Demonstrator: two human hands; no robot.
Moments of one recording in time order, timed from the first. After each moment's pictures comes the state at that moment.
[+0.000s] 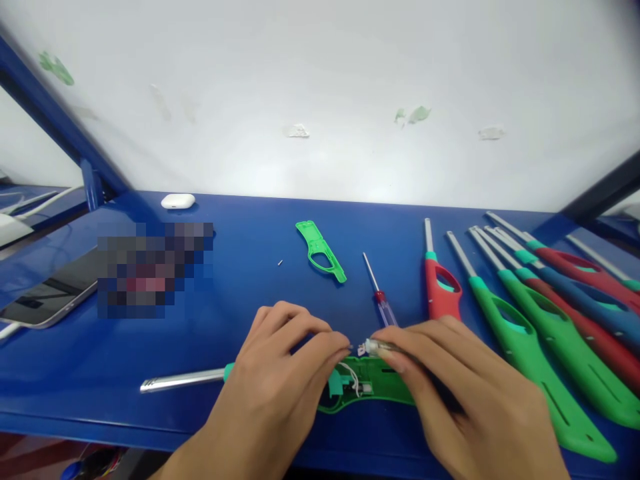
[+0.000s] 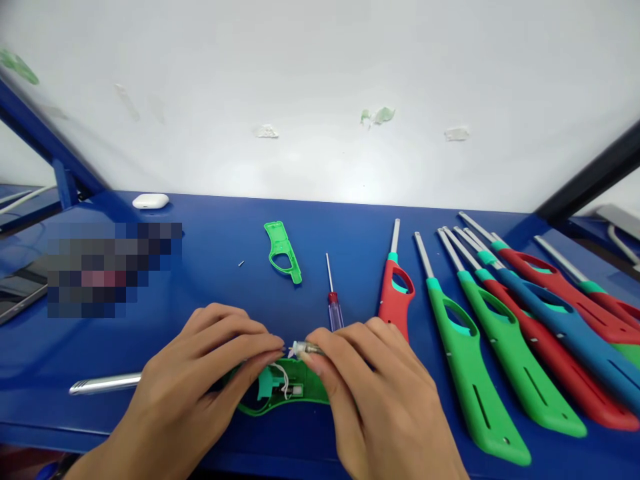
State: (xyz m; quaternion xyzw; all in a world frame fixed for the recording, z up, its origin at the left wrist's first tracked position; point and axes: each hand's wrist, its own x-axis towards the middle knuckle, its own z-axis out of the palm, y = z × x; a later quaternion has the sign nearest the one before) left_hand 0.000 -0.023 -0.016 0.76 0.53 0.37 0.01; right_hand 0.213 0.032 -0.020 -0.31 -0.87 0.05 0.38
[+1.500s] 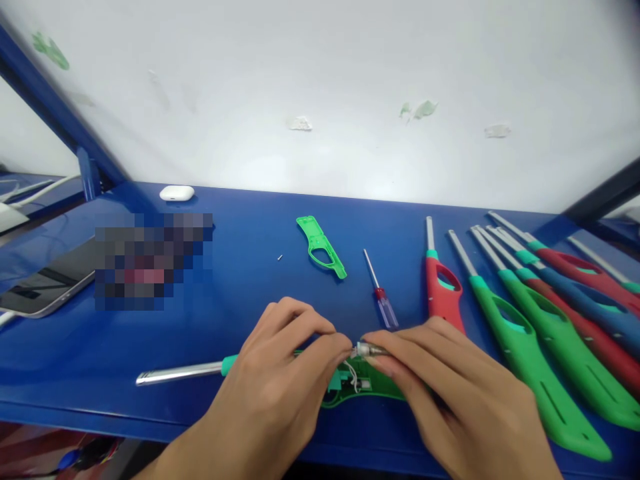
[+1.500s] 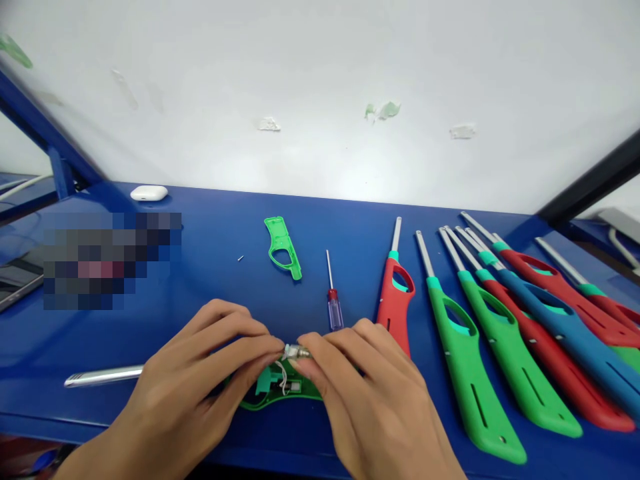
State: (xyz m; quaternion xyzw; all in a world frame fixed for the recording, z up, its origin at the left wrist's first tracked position) left_hand 0.000 -0.025 -0.021 0.78 0.48 0.39 0.03; right_hand 0.211 0.033 -0.022 -0.28 -0.89 0.02 0.36
